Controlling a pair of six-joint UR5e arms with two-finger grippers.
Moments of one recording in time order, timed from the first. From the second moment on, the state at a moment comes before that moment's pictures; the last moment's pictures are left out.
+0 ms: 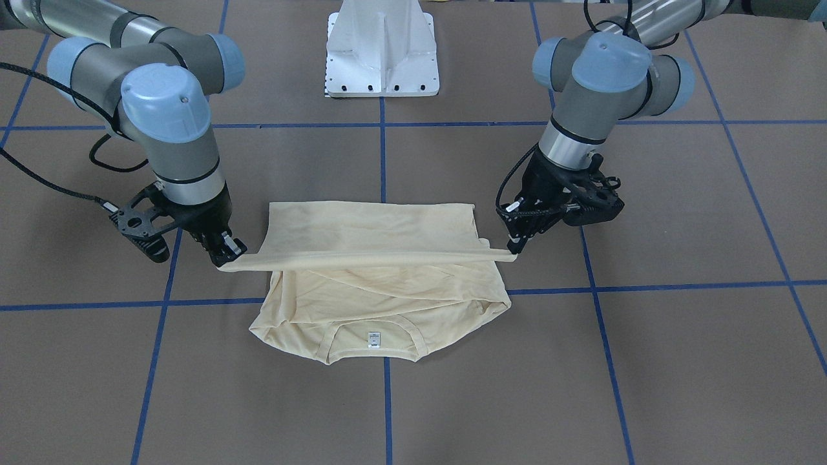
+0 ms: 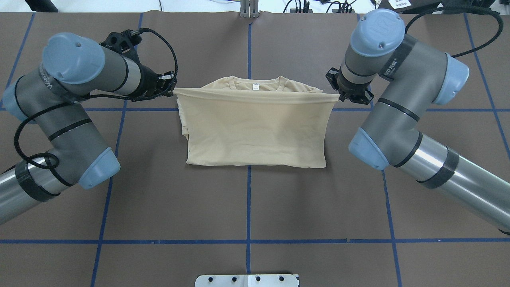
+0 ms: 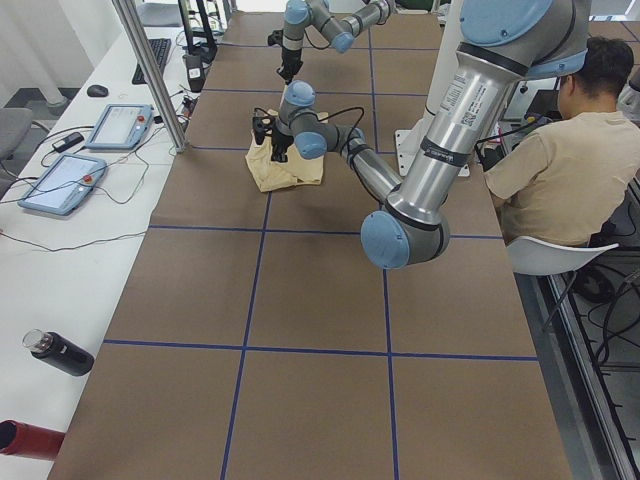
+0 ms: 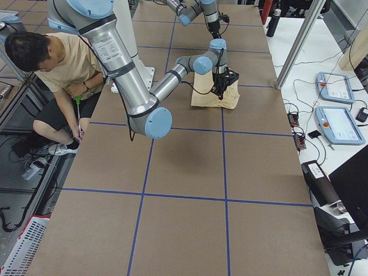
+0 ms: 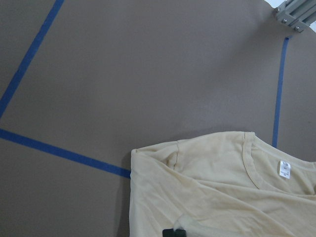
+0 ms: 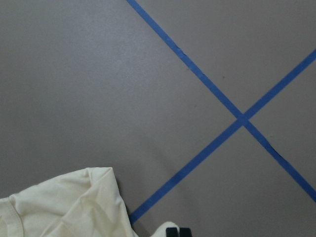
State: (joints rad) left arm -0.76 -2.07 -1.67 -2.01 -1.85 -1.45; right arm 0.79 -0.96 1.64 -1.65 1.86 1.65
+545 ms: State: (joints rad) left arm -0.77 -2.14 -1.48 -2.14 -1.80 -1.45; right arm 0.80 -0.89 1.36 -1.41 1.85 1.63
